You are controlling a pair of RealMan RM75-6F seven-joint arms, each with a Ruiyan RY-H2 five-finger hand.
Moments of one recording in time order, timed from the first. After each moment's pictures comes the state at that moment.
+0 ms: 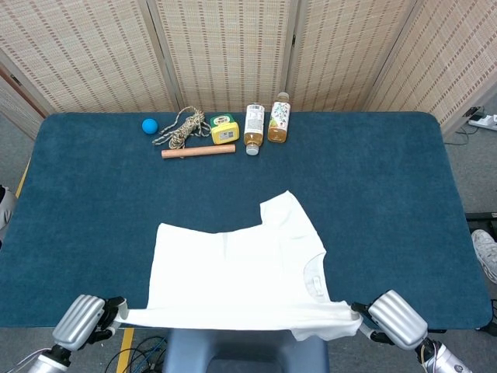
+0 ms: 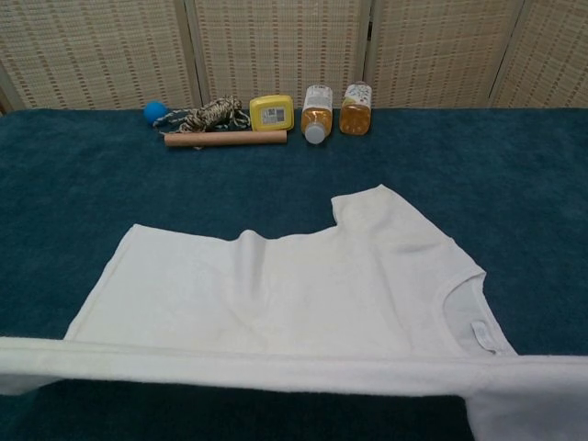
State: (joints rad) left arm -0.18 -1.16 0.18 -1.76 1.72 1.34 -0.09; right arm 0.22 -1.17 -0.26 -1.51 -1.95 1.46 0.09
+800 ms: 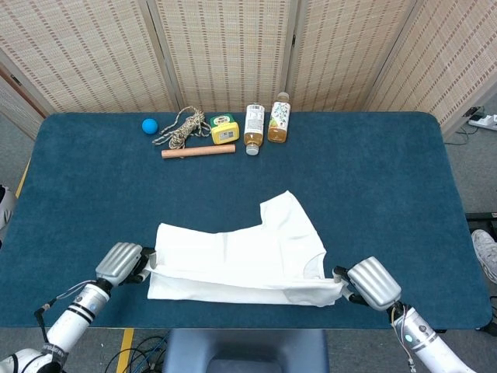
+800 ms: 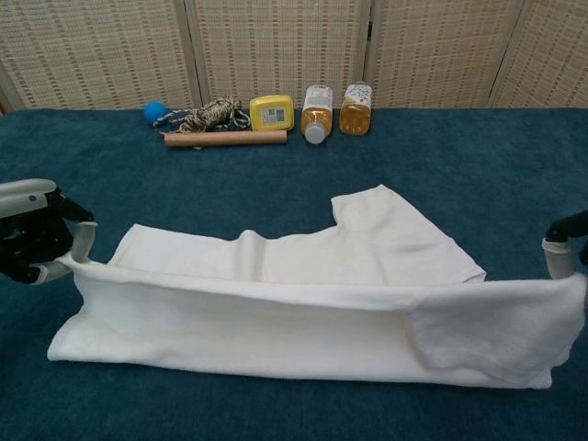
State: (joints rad) left arm -0.49 -1.29 -0.08 -1.65 1.34 0.92 0.02; right arm 0.31 -1.28 -0.08 -1.52 -1.77 1.29 -0.03
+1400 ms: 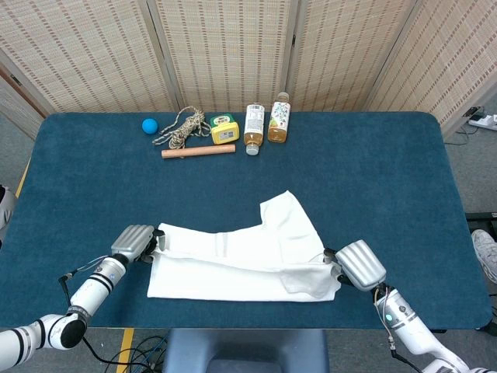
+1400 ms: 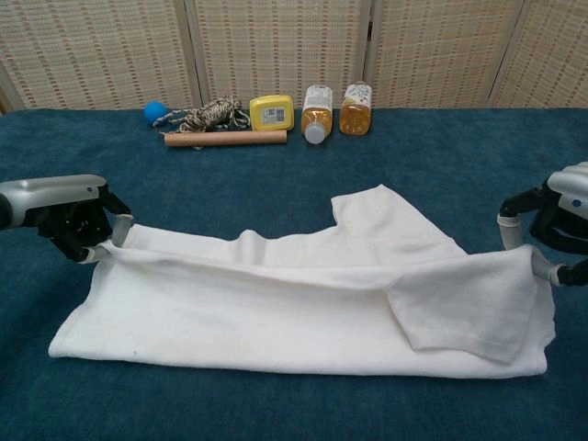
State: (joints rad) left arm -0.66 -1.39 -0.15 -1.49 1.05 0.73 0.11; right arm 0.37 -1.40 0.00 -1.45 -1.67 1.22 -0.12
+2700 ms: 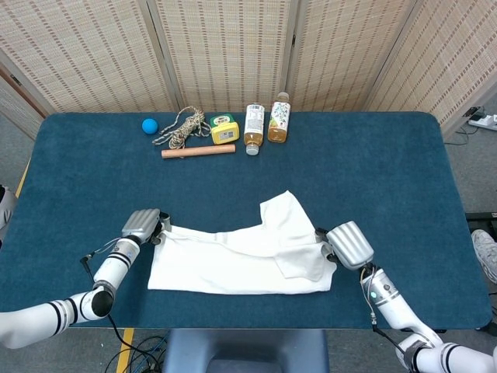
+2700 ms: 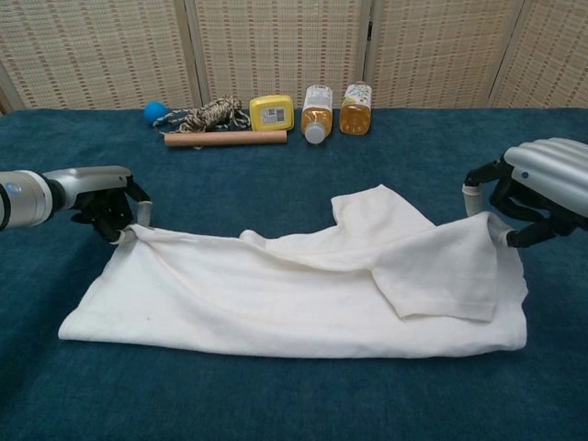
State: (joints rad) left arm -0.83 -1.52 -0.15 -1.31 0.71 0.71 0.26; right arm 0.46 -1.55 0.06 -1.21 -1.63 1.24 -0.03
